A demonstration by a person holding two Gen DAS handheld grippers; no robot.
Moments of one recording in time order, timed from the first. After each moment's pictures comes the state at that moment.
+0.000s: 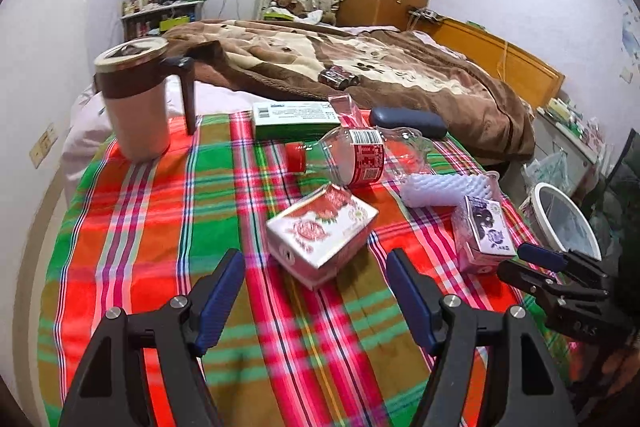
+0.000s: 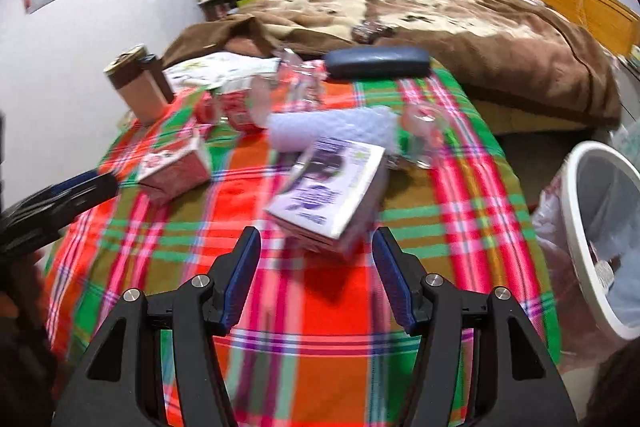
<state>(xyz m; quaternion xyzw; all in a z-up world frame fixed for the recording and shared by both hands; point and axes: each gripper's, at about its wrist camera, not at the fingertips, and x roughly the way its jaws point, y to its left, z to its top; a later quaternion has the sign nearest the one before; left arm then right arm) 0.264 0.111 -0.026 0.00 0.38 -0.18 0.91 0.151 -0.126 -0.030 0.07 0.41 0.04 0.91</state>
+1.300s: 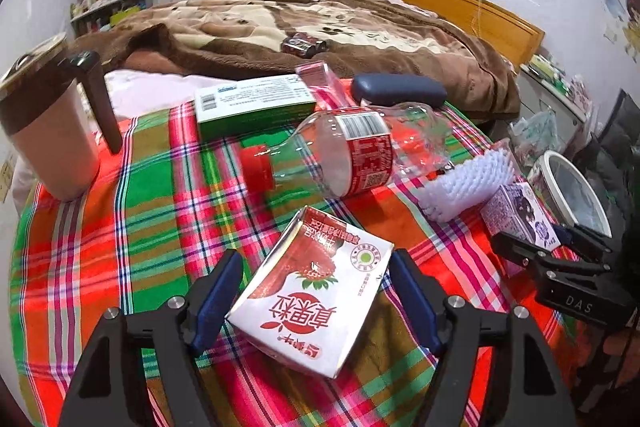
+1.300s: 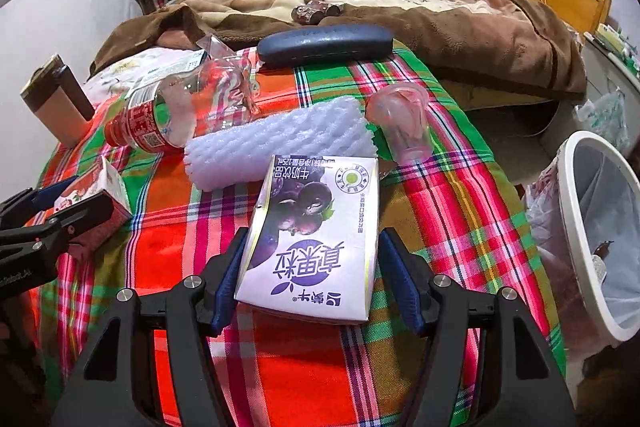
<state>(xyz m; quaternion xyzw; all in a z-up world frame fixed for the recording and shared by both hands) 0.341 0.078 -0.064 0.04 0.43 -0.23 0.87 0.202 -0.139 -0.055 0.09 0.44 -0.07 0.89</state>
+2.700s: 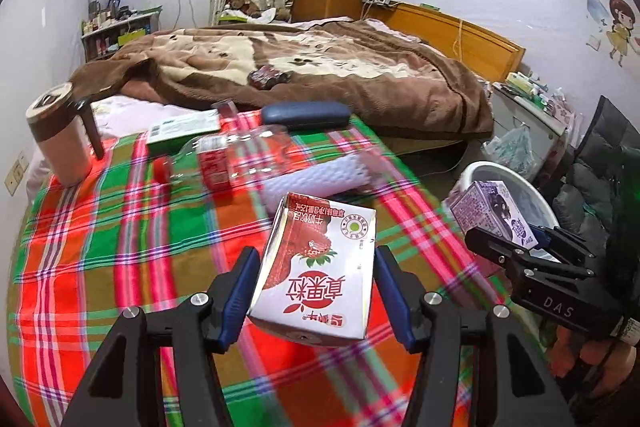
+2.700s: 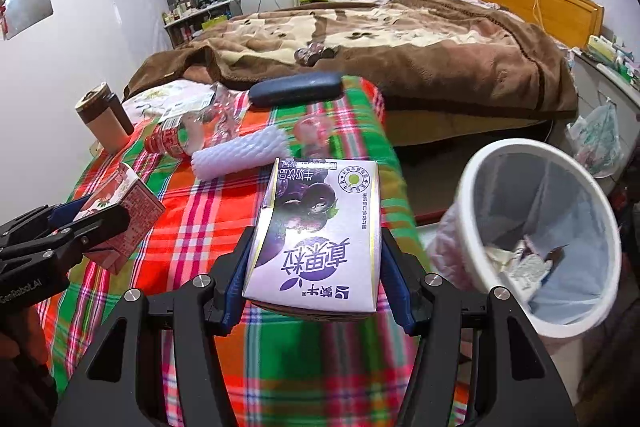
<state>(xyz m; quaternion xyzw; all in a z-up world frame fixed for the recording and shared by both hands) 0.201 -0.016 0.004 0.03 0.38 -0.23 0.89 0.122 -0.212 -0.010 0.09 0.38 -0.03 0.92</state>
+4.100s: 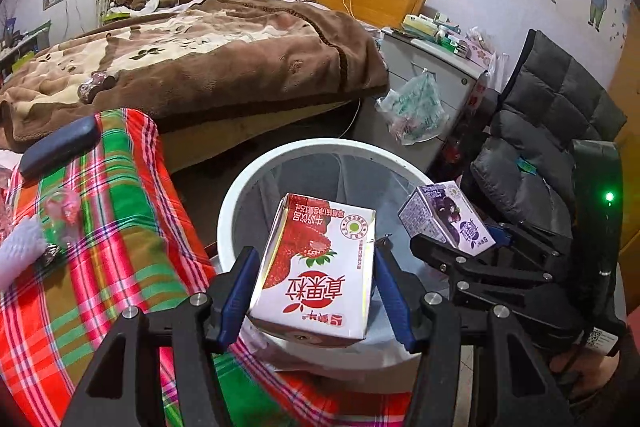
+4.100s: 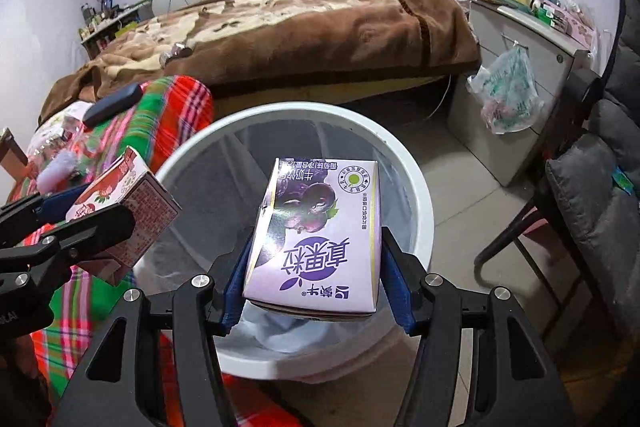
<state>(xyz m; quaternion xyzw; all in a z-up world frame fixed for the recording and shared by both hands) 0.184 -0.307 -0.030 0.07 0.41 -0.38 0.83 0.081 -0.408 -0.042 0.11 0.43 -0.14 0.89</state>
